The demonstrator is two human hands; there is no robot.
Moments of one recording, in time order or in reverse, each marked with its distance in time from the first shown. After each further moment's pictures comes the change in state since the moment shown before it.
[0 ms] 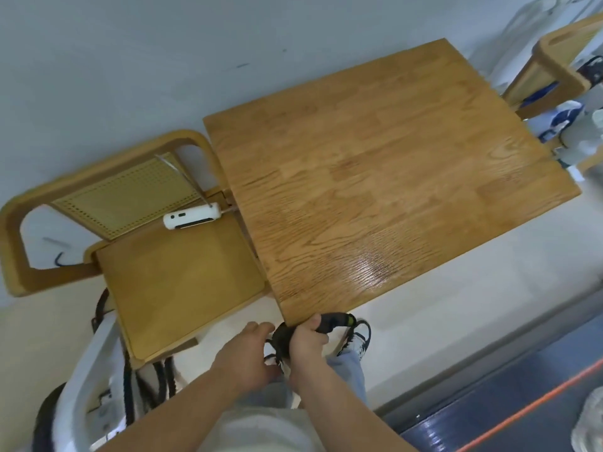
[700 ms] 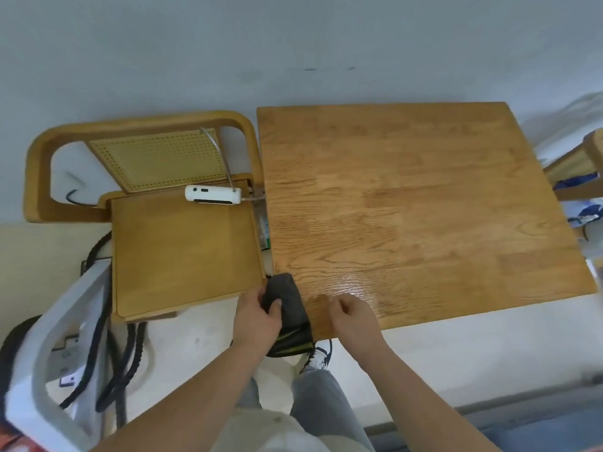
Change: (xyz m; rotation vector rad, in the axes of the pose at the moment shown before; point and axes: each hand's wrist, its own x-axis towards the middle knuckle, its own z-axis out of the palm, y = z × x) left_hand 0.048 0.045 0.004 -0.887 0.548 -0.367; right_hand -0.021 -0.114 -0.078 -0.941 -0.215 -0.872
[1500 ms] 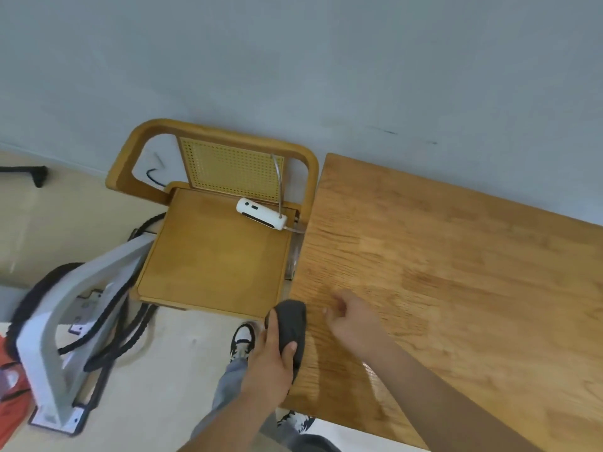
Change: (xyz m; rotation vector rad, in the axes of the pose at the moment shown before) left_hand -0.008 0.030 0.034 0.031 -0.019 -0.099; right_hand 0.108 -0.084 -0.027 -0.453 -0.325 -0.313
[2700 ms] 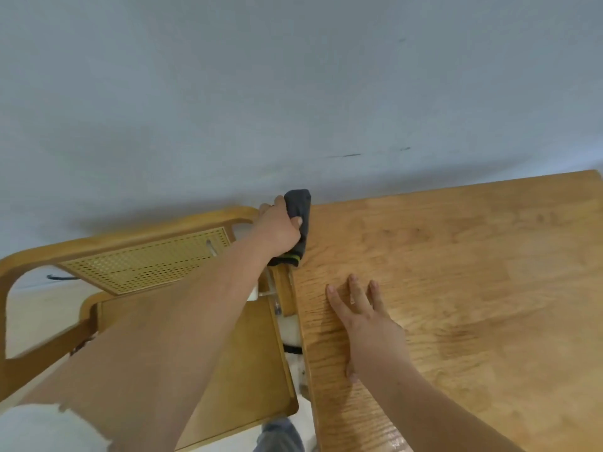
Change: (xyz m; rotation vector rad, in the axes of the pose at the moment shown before) left_hand 0.383 0.283 -0.148 0.423 -0.138 0.358; right_hand 0.174 -0.078 -0.070 -0.559 -0.109 0.280
